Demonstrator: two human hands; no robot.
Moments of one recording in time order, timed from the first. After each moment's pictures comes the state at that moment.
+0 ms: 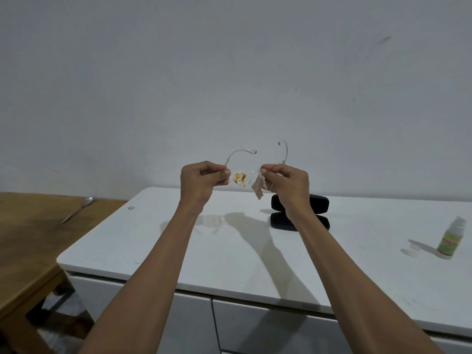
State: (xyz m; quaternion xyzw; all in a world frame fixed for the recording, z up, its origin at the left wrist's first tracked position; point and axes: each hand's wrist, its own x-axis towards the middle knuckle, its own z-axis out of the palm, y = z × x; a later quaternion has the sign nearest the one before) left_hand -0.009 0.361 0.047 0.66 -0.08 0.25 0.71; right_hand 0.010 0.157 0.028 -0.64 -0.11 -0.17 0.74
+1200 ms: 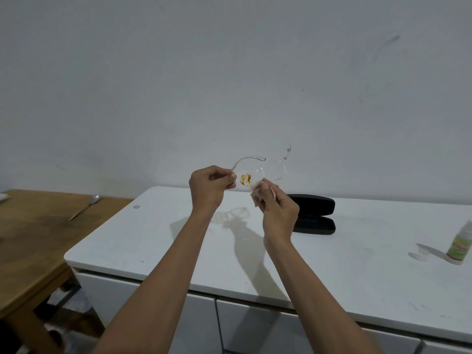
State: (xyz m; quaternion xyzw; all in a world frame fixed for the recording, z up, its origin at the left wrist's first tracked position) left_hand -0.005 0.349 0.033 0.67 -0.02 0.29 0.68; right_hand -0.025 0.212 -0.015 -0.48 -0.01 -0.21 0.85
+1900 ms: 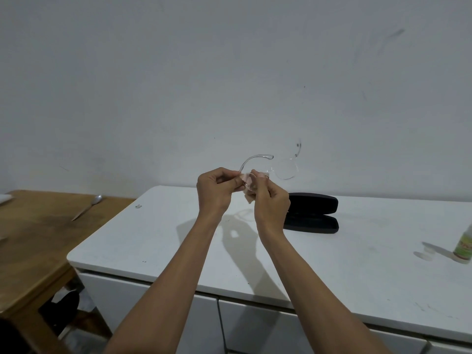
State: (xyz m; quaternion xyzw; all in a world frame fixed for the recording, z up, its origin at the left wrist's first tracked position) left_hand -0.019 0.334 0.031 0.65 -0.05 0.26 0.71; right_hand -0.018 0.228 0.001 -0.56 -0.02 -0.22 0.80
